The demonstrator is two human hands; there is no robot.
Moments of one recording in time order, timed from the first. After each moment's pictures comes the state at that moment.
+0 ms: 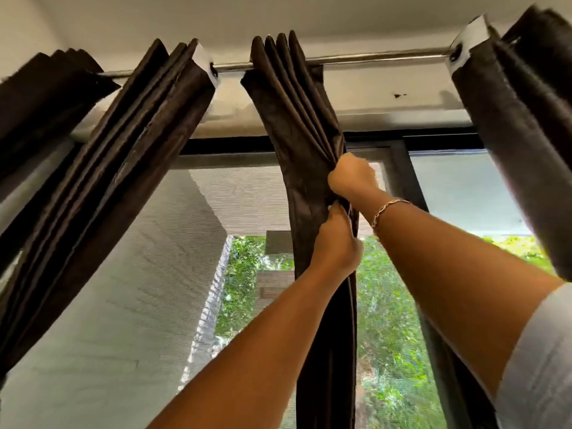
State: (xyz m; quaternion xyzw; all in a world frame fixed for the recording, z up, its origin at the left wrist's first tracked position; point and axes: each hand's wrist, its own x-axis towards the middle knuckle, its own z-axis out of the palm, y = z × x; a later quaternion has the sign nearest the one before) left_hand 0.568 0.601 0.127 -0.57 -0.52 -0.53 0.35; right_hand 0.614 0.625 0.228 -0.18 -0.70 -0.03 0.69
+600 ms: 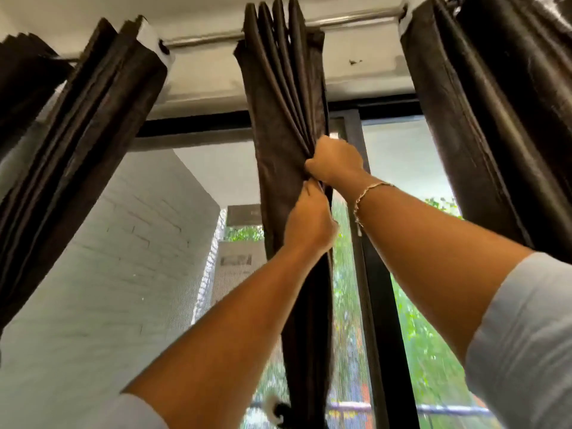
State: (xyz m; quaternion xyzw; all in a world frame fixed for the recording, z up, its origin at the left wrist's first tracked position) left_hand 0.670 0.647 0.099 -0.50 -0.59 -0.47 0.43; right_hand 0.716 0.684 0.195 -0.17 -0.73 -0.10 0.65
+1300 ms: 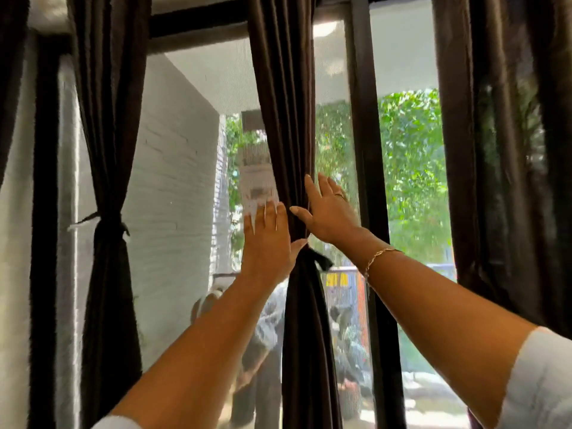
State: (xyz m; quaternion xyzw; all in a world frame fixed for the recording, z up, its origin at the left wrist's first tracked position) left_hand 0.649 0.521 -0.114 -0.40 -0.79 -0.14 0.45; right_hand 0.723 0.631 -0.064 -0.18 -0.88 -0.07 0.44
